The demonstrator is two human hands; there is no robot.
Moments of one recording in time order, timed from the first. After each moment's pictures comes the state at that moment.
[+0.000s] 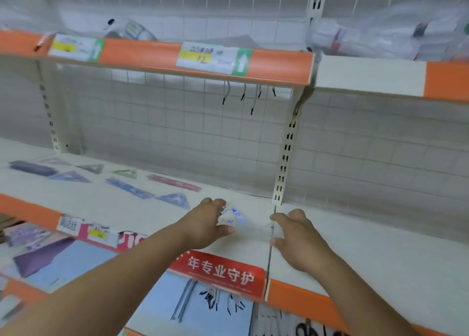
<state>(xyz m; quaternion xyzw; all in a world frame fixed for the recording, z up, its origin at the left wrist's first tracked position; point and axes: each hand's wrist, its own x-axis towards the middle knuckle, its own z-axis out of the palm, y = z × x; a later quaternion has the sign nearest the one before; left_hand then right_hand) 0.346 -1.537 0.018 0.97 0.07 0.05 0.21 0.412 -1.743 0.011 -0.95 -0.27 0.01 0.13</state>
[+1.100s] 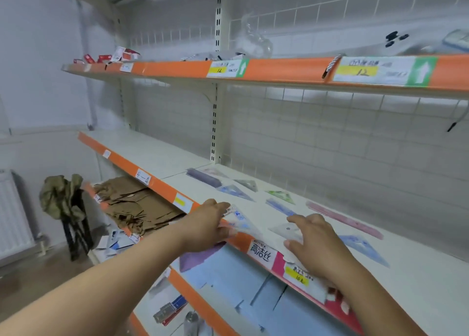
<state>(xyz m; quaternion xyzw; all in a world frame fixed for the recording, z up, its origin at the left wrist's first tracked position) 0.164 -1.196 0.025 0.95 0.25 0.06 0.16 0.319 -1.374 0.010 -0.89 -0.43 0.02 0.16</state>
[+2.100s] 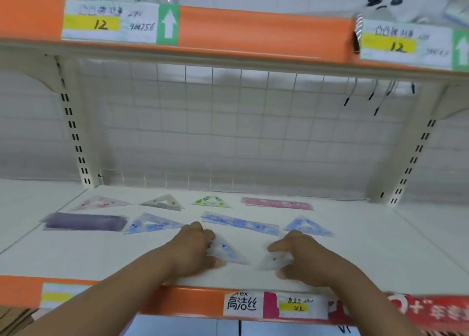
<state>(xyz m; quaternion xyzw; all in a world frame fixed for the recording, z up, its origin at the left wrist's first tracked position) 0.335 -1.102 -0.025 0.99 -0.05 -0.09 0.10 0.368 -1.354 -0.023 -0.96 -0.21 0.14 0.15</state>
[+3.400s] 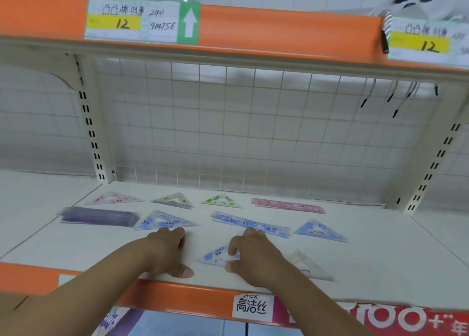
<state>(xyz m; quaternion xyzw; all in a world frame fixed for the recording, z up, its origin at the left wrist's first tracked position) 0.327 -1.044 -0.029 0.98 0.09 -0.17 0.07 0.354 -1.253 -0.031 -0.94 -0.28 0.08 0.16</state>
